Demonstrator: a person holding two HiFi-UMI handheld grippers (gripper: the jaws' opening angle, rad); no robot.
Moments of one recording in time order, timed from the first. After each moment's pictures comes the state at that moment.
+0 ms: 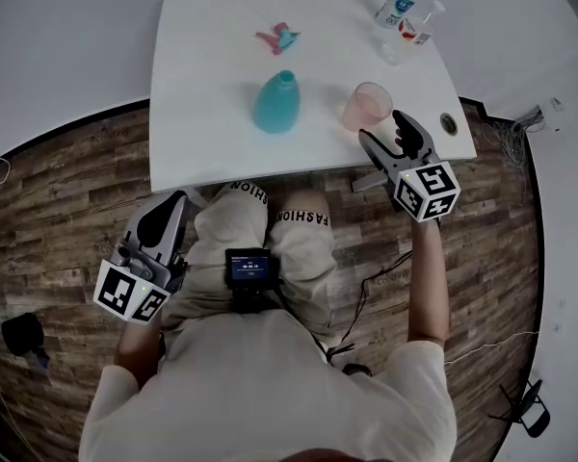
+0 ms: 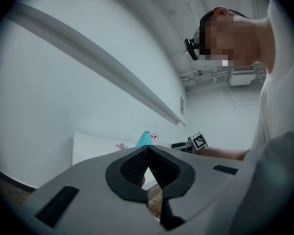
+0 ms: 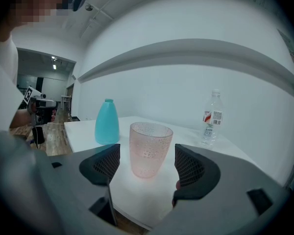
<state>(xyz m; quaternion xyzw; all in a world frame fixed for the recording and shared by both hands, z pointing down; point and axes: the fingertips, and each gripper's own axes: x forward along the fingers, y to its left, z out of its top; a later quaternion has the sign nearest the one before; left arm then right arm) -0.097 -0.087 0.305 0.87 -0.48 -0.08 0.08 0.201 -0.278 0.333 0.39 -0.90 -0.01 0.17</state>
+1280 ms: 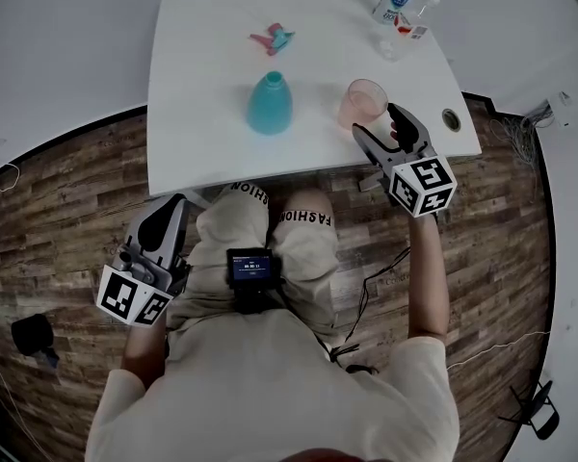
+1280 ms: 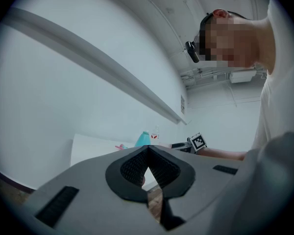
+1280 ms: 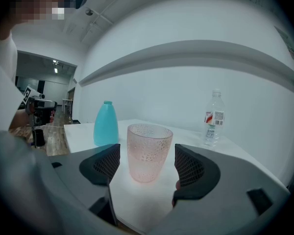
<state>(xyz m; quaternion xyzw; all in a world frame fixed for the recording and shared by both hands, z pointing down) -0.083 -0.087 0.298 0.87 -0.49 -0.08 0.07 0.199 -0.285 0.333 0.39 -0.91 -0.02 0.15</state>
